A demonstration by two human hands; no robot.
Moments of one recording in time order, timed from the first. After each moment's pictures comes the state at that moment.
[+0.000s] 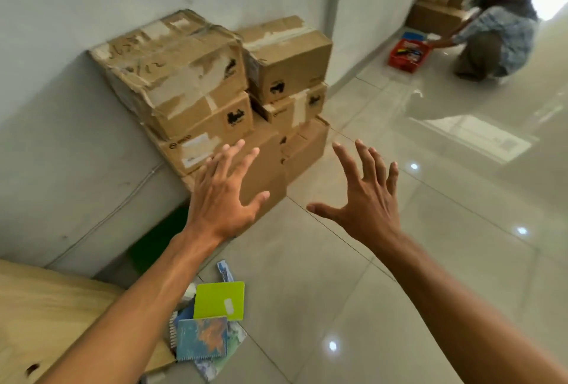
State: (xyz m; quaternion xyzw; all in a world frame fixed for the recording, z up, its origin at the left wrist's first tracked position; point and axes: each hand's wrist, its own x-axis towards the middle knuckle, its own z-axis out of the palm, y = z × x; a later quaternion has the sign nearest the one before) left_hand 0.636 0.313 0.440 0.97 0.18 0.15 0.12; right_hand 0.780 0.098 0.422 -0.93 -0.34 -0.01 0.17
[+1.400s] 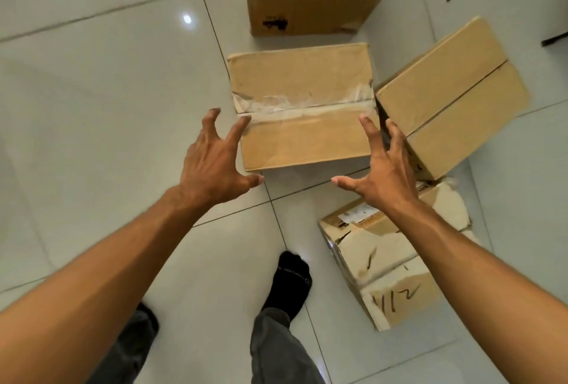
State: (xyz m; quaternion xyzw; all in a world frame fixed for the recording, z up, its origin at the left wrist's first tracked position) left_hand 0.488 -0.500 -0.121 0.92 -0.24 -0.29 0.09; right_hand 0.342 -0.751 -0.121 -0.91 0.31 0.18 0.20
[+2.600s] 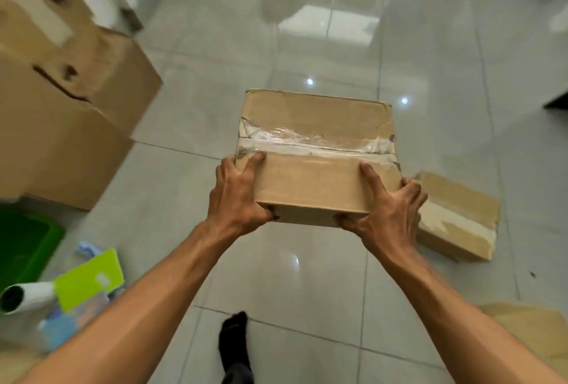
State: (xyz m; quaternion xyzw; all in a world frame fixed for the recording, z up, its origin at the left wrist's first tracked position) left_hand 0.663 -0.165 0.221 0.97 0.03 -0.08 0.24; right_hand 0.646 -0.418 0.214 -0.98 0.10 0.01 0.19
